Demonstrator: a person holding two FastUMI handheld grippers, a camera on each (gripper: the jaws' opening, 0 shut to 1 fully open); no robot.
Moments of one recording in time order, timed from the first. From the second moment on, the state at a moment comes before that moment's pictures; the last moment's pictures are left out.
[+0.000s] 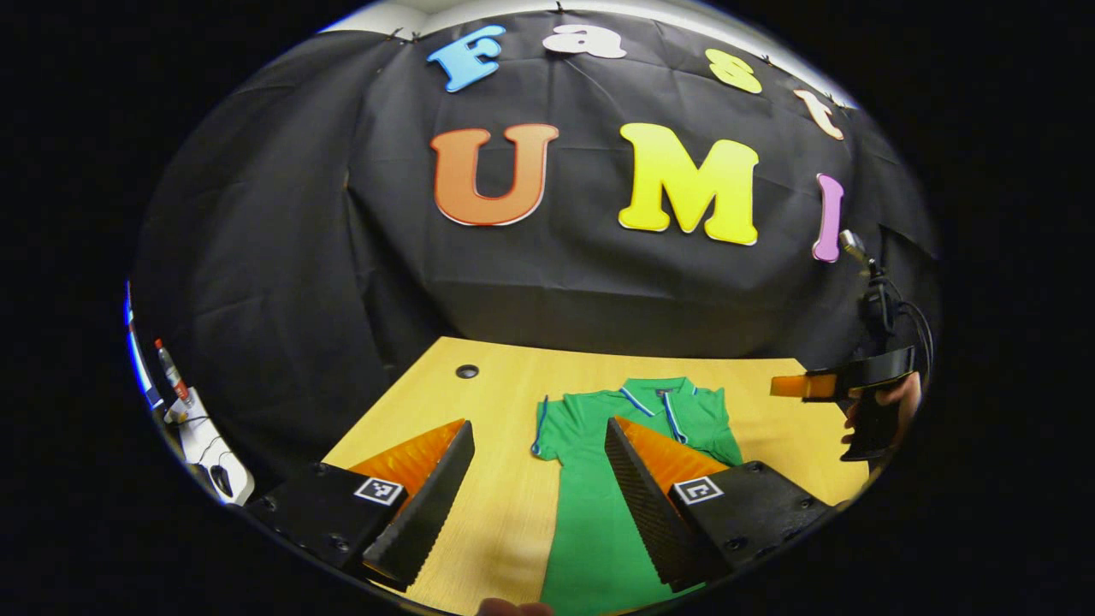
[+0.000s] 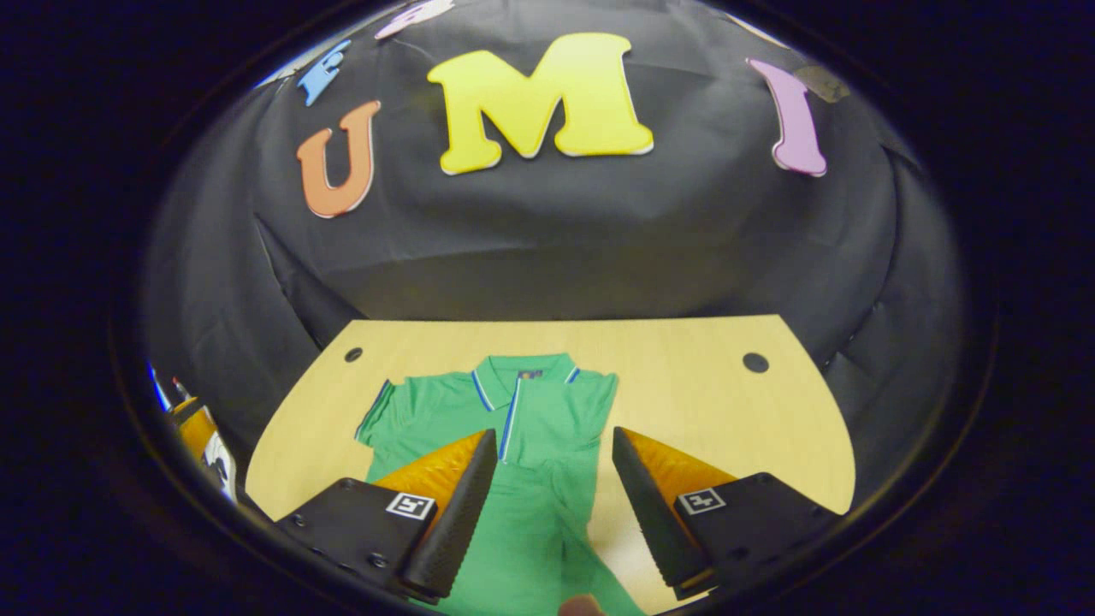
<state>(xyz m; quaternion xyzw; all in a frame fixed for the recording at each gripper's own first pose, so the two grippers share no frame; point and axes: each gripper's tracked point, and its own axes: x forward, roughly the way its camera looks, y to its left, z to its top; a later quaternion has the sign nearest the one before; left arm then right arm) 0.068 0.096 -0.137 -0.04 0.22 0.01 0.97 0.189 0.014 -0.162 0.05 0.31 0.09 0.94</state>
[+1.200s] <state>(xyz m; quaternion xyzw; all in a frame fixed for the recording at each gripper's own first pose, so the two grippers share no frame) 0.241 0.099 -0.387 -0.05 0.41 -0.09 0.91 0.091 -0.149 -0.153 -0.04 0.30 0.00 0.95</state>
